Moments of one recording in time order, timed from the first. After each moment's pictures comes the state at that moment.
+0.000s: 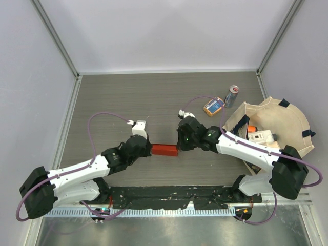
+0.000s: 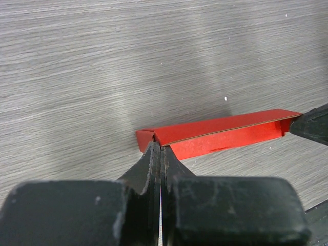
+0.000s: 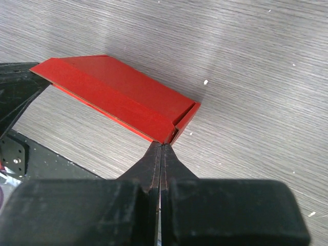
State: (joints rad) left arm -0.95 1.03 0.52 -0.12 -0.40 -0.63; right arm 0.87 1.33 0.91 -0.48 0.05 0.66
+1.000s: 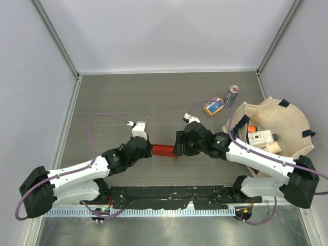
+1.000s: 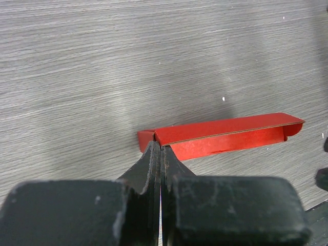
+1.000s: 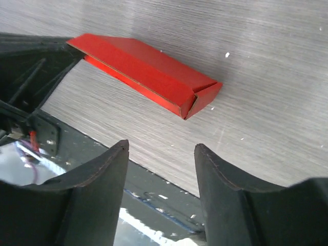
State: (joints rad) left arm -0.97 1.03 0.51 -0.11 -0.42 -0.66; right arm 0.93 1.21 0.86 -0.52 0.05 0.72
